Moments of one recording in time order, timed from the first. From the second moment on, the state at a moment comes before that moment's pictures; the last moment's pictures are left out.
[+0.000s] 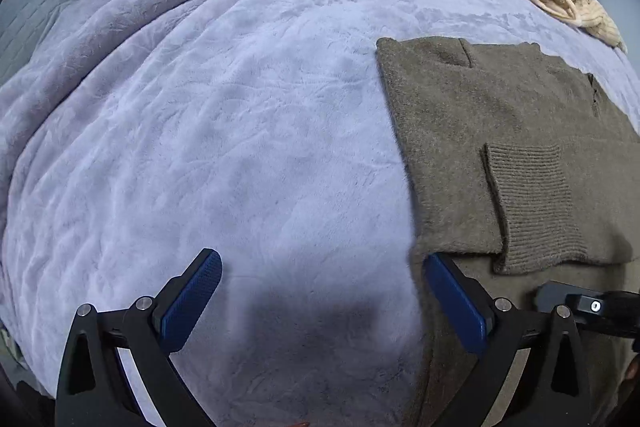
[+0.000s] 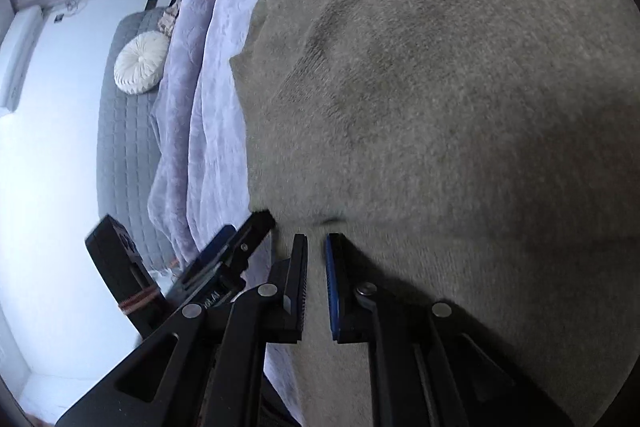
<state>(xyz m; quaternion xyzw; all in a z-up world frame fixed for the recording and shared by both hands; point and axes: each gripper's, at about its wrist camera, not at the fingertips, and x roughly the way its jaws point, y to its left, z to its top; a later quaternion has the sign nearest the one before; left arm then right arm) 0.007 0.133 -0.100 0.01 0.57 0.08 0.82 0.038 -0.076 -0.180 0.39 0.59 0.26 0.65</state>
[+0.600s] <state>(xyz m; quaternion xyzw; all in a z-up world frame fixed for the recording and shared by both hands) 0.079 0.060 -0.077 -0.06 0.57 -0.12 0.81 0.025 -0.212 -0.121 0.35 0.54 0.14 0.75</state>
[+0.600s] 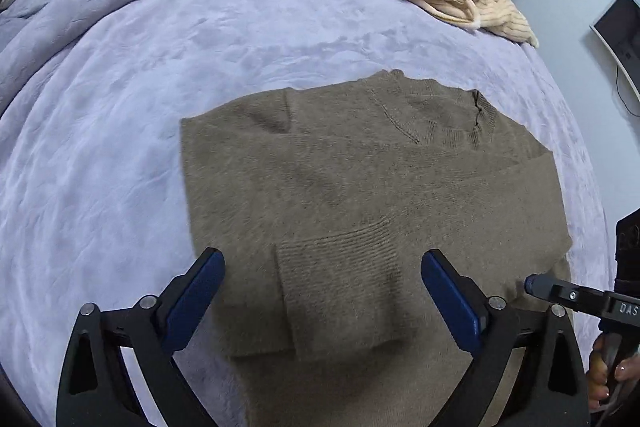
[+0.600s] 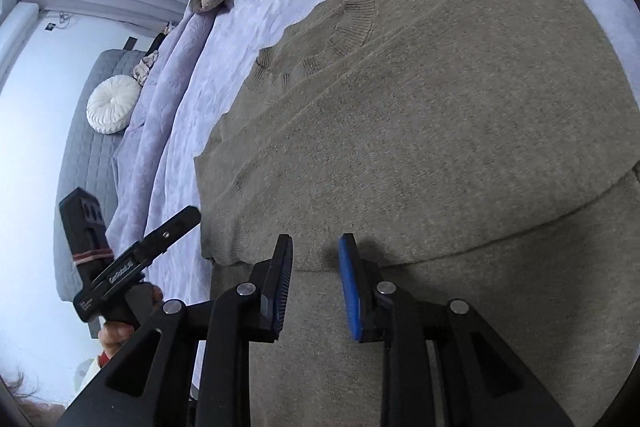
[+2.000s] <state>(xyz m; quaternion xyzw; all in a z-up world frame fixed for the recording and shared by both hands) 0.008 0.094 -0.067 -0.07 0.62 0.05 0.78 -0.007 -0.293 -0.123 0.28 0.58 0.04 0.76</state>
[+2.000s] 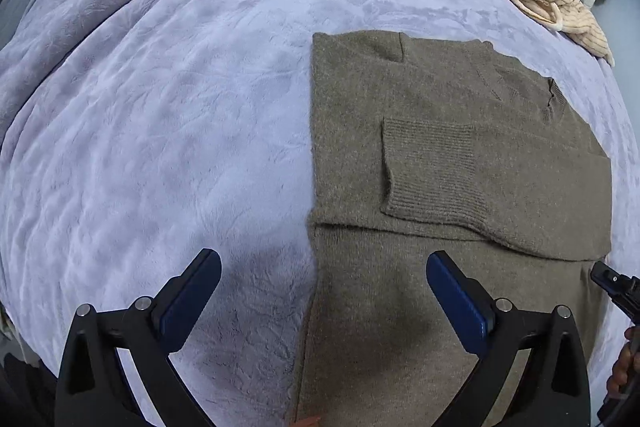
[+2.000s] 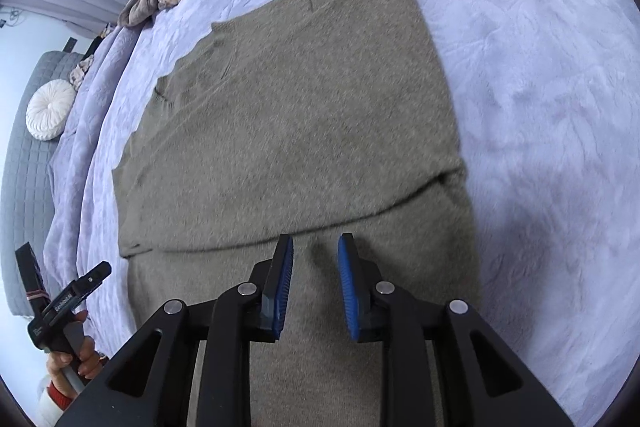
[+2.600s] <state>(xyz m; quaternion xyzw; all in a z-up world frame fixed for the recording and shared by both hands) -0.033 0.039 -0.070 -0.08 0.65 0.04 0.75 -0.035 -0.281 -0.118 0.26 0.61 0.11 0.74</state>
